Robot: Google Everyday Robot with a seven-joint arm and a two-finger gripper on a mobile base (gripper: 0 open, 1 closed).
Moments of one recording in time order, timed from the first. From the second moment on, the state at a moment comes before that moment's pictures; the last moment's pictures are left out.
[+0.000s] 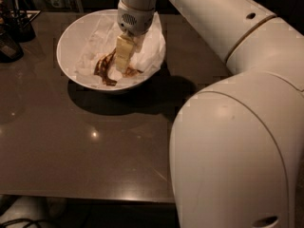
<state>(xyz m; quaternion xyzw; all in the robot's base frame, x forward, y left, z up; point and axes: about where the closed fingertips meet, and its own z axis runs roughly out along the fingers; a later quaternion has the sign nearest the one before) 0.646 0.049 0.903 -0.57 0.81 0.08 0.09</state>
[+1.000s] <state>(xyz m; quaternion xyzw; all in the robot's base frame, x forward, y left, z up) 0.651 0.055 0.883 -0.55 0.83 0.09 0.06</state>
